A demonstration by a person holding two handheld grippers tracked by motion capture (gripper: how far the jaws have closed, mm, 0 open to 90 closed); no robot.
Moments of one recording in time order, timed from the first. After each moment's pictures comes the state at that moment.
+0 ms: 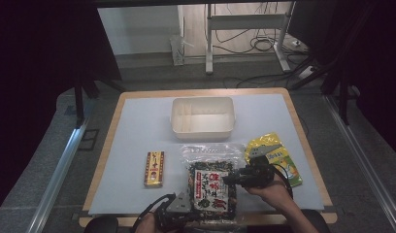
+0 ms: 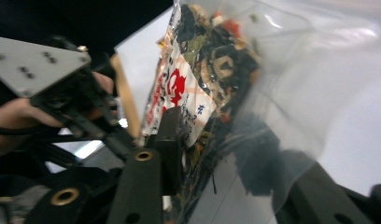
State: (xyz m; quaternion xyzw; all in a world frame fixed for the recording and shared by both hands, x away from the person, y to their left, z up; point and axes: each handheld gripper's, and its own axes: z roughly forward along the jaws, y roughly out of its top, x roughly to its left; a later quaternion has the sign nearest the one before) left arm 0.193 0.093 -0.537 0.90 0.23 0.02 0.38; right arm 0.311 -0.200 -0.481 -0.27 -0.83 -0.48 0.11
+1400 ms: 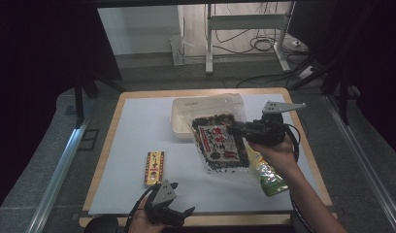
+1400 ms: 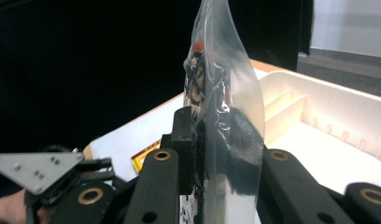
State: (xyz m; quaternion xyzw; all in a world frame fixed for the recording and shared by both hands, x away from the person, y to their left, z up) left arm 0.202 0.117 -0.522 0.84 0.31 0.13 0.43; right arm 0.351 -0.196 -0.358 -0.26 -0.78 -0.57 -0.03
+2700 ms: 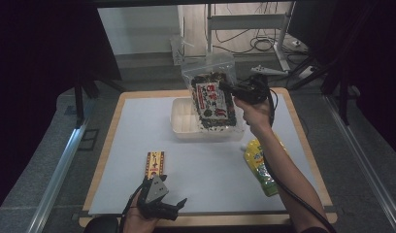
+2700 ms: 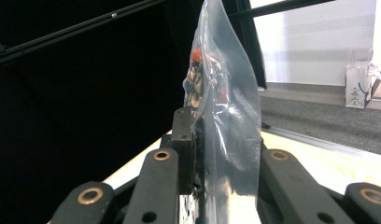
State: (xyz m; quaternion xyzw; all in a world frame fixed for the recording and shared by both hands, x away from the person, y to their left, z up) left arm 0.207 0.136 -0.519 0.82 0.34 0.20 0.42; right arm 0.470 -0.166 -0.356 -0.34 -0.70 -0.62 -0.08
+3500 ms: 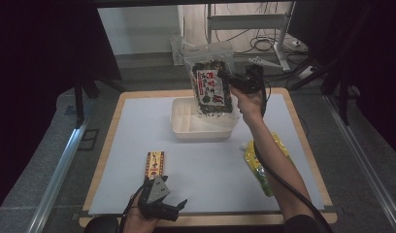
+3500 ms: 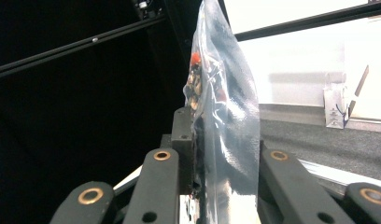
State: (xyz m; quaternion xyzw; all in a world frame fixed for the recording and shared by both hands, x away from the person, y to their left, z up) left arm 0.207 0.133 -0.521 0.83 0.33 0.19 0.41; right arm 0.510 -0.155 -0.360 -0.35 -0.67 -0.65 -0.12
